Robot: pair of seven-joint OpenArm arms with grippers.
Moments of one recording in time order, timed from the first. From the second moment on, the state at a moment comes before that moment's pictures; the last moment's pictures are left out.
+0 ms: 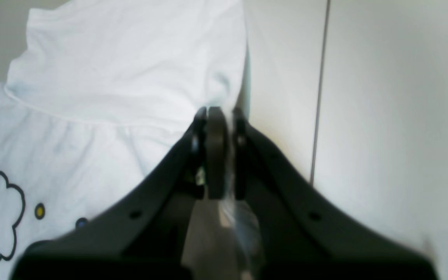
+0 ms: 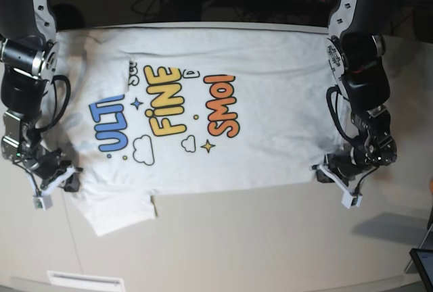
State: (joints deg) left arm -30.5 -17.5 -21.3 42.7 -7.7 -34.7 40.6; right arm 33.2 18.9 17.8 29.1 5.6 39.1 -18.3
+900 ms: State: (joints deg) left arm -23.6 -17.4 -21.1 65.9 -7.5 -34.8 48.5; right arm 32.4 18.8 17.8 29.1 5.5 39.1 -18.3
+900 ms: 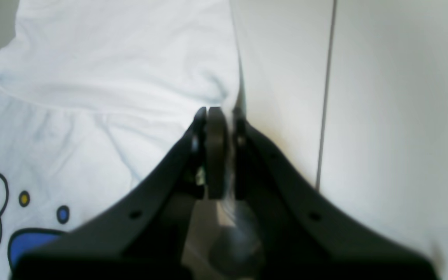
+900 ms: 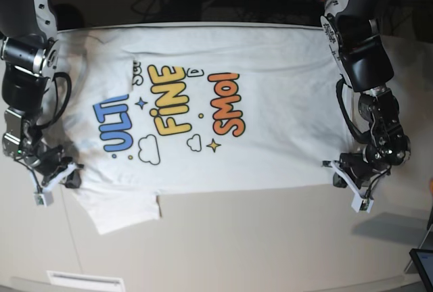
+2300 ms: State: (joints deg) left arm -20.7 -16.8 -20.6 71.7 -7.6 -34.9 50.1; right arm 26.5 17.9 18.0 44.5 5.5 39.2 -19.2
